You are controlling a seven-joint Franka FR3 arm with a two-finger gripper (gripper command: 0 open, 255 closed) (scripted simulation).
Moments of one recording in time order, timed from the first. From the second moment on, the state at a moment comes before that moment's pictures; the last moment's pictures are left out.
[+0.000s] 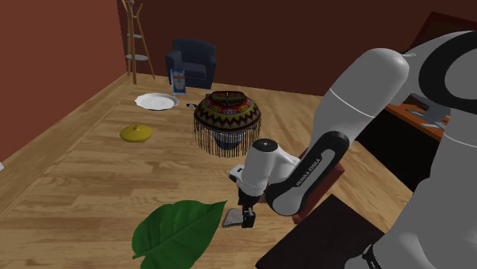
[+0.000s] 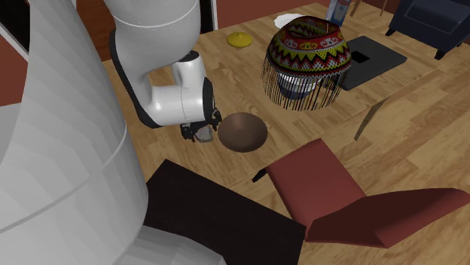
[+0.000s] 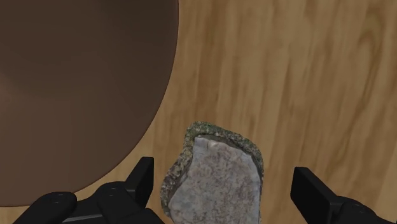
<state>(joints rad) 0.22 0.29 0.17 -2.60 -0.23 2.90 -0.43</state>
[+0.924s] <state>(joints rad) 0.22 0.29 0.17 -2.60 -0.23 2.90 -0.43</state>
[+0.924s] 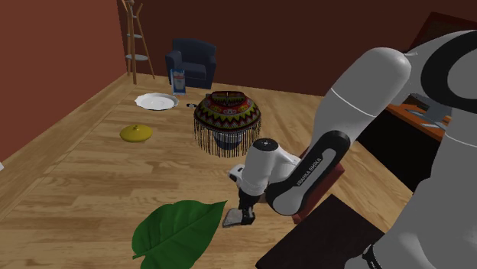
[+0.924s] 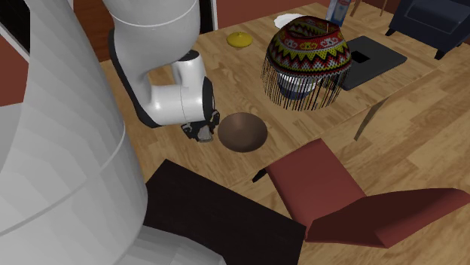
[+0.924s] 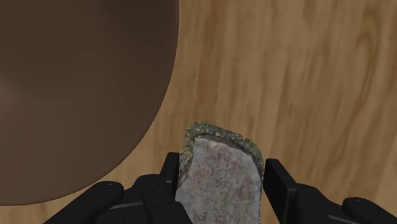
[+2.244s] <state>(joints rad) 0.16 -0.03 0.27 -2.62 0.00 2.62 -0.60</state>
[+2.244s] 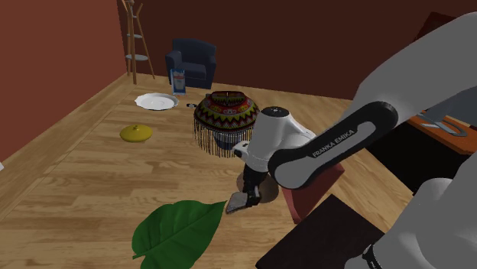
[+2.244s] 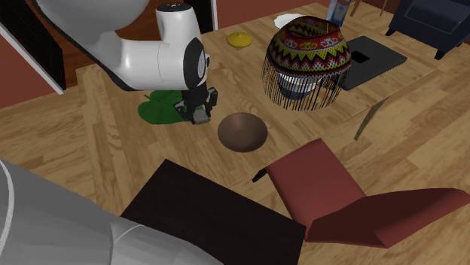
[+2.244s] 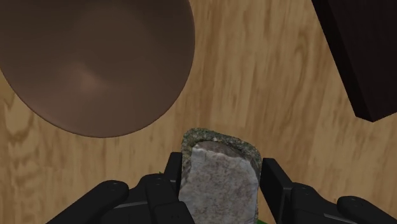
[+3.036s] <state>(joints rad) 0.04 -0.09 0.12 -2.60 0.02 2.54 -0.89</state>
